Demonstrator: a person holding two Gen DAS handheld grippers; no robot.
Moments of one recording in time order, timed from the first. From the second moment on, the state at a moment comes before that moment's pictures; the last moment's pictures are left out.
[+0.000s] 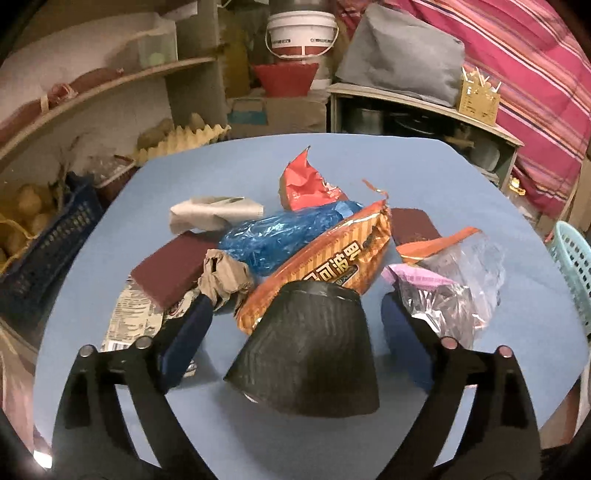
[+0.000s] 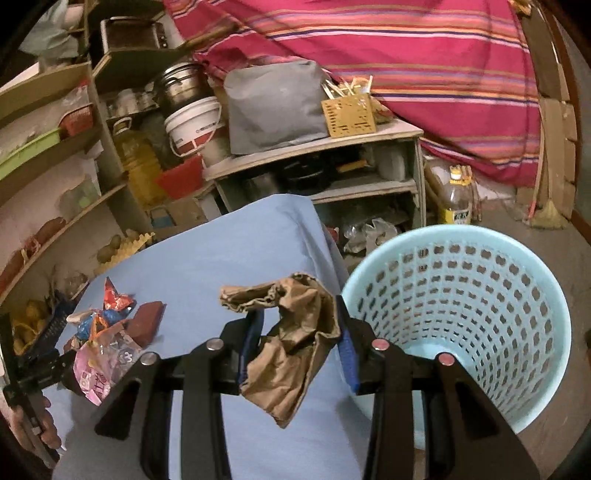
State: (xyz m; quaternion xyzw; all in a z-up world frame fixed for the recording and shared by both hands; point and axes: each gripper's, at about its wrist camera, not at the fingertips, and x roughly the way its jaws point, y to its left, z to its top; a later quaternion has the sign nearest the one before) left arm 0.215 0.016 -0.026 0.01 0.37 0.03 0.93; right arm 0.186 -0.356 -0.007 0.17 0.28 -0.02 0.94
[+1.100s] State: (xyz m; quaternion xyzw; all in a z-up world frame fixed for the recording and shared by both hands) left arm 0.233 -0.164 0.077 0.01 0.27 -0.08 0.96; right arm 0.186 -0.466 0.017 0.13 0.29 -0.08 0.94
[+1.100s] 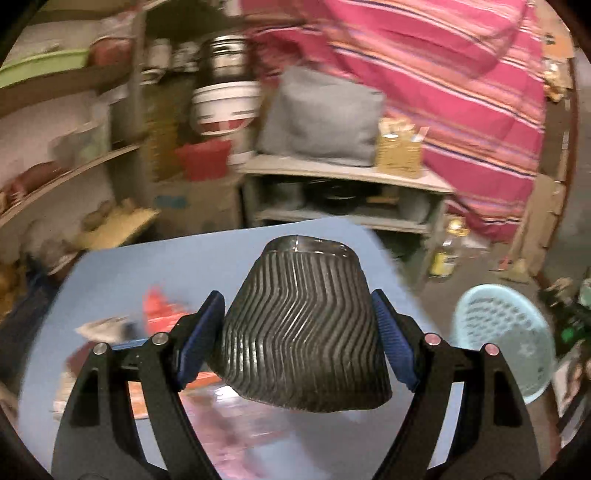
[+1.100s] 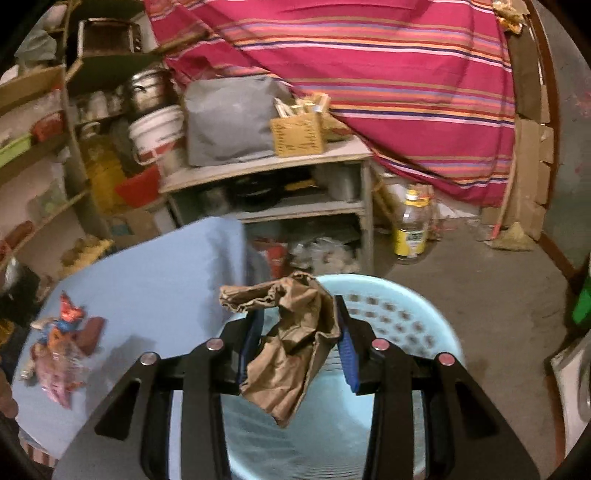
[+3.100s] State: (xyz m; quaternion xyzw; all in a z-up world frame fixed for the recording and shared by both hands) left arm 0.205 -0.062 0.056 0.03 0.26 -0.01 0.96; right arm 0.178 -0.391 0.024 0.16 0.25 -0.12 0.95
